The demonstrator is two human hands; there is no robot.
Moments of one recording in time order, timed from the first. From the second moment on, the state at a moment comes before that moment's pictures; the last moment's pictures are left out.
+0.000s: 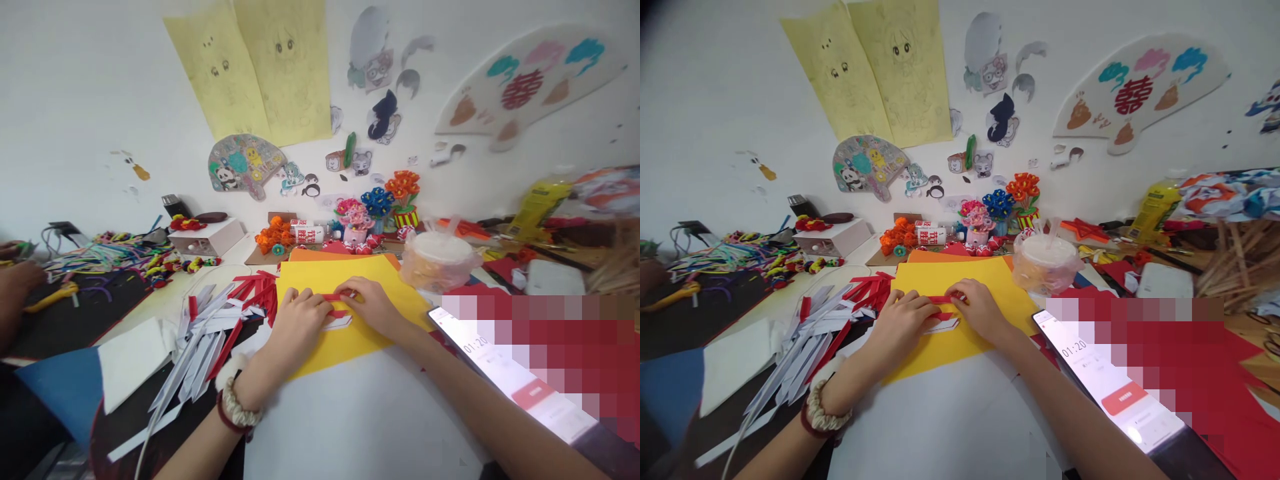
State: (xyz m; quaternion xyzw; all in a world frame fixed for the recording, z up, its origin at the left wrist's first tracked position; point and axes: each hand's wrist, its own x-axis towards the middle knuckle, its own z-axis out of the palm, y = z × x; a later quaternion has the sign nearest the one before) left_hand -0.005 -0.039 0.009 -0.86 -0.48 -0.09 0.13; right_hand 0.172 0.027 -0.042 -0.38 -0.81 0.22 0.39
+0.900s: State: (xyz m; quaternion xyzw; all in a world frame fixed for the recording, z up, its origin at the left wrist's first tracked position) left_hand 0.001 -0.041 0.012 -0.88 -0.46 -0.07 0.11; right_hand 0.171 0.026 -0.040 -0.38 -0.80 0.23 0.39
